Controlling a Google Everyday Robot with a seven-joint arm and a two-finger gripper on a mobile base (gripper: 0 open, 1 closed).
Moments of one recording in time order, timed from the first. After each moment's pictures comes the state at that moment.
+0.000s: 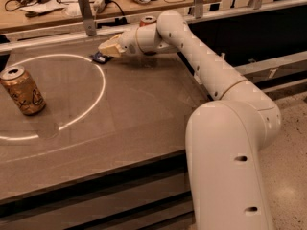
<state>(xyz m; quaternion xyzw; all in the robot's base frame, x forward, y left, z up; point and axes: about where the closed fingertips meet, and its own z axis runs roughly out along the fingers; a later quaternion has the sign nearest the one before) 0.799 0.162 0.858 -0.53 0.61 0.34 0.48</state>
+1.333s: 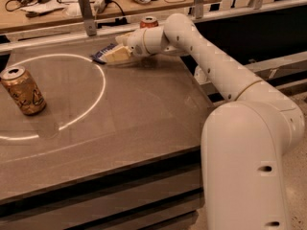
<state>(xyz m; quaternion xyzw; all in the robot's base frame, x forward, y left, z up) 0.808 0.131 0.855 -0.49 0.65 0.30 0.50</state>
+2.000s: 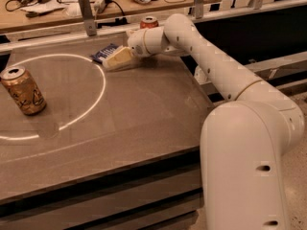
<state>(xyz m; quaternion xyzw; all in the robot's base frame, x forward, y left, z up) 0.812 0.129 0.853 -0.49 0.65 0.30 0.50</state>
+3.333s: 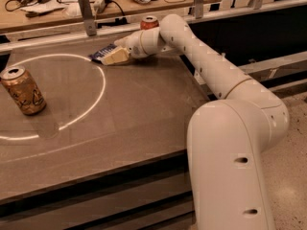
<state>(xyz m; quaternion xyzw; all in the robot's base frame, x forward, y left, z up) 0.825 0.138 0.832 -0.48 0.67 0.30 0.47</state>
